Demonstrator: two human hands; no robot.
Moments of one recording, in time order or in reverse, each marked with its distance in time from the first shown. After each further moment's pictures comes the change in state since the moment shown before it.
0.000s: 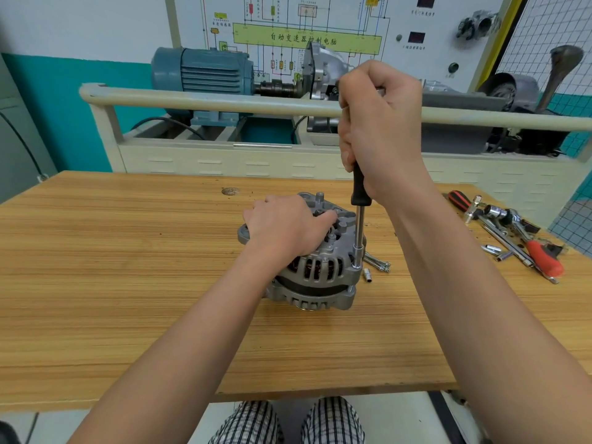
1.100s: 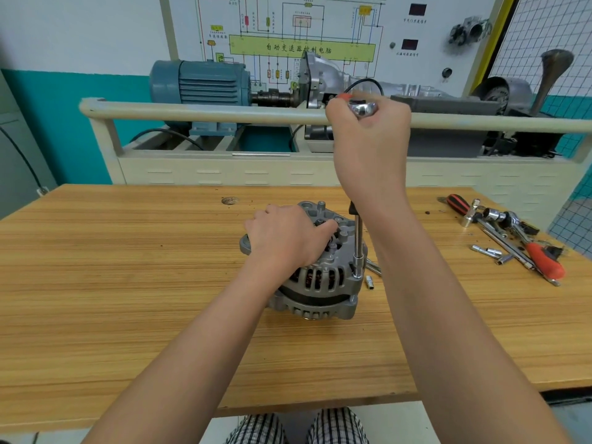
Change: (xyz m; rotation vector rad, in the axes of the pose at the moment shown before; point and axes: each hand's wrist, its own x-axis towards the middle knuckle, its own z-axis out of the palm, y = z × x) left_hand -0.002 0.000 0.000 -0.018 0.031 0.032; right_hand -0.003 0.006 0.012 -0.189 0.179 -0.036
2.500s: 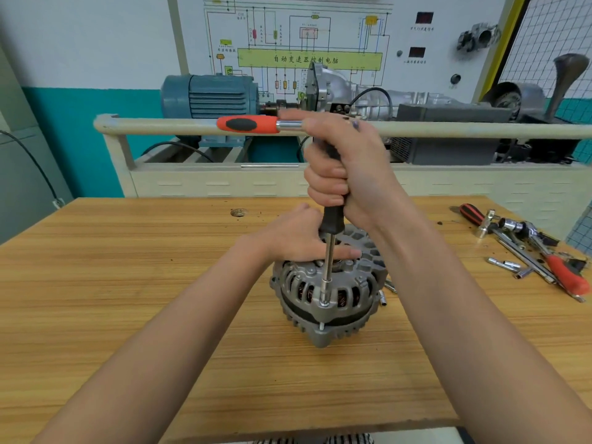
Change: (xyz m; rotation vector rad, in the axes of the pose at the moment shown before) left_hand 0.032 -0.015 -0.025 -0.305 -0.347 0.565; right_hand 0.015 0.008 0.007 0.573 -0.545 0.326
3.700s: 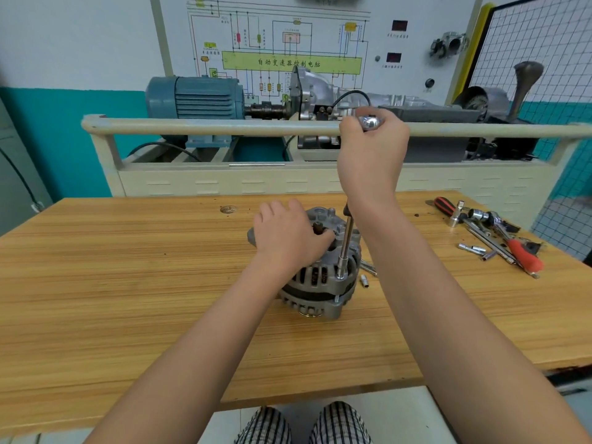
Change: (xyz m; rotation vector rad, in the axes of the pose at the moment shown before) left_hand -0.019 0.025 0.038 0.361 0.395 -0.509; right_hand -0.017 -0.006 0.008 -0.532 0.814 -0.229
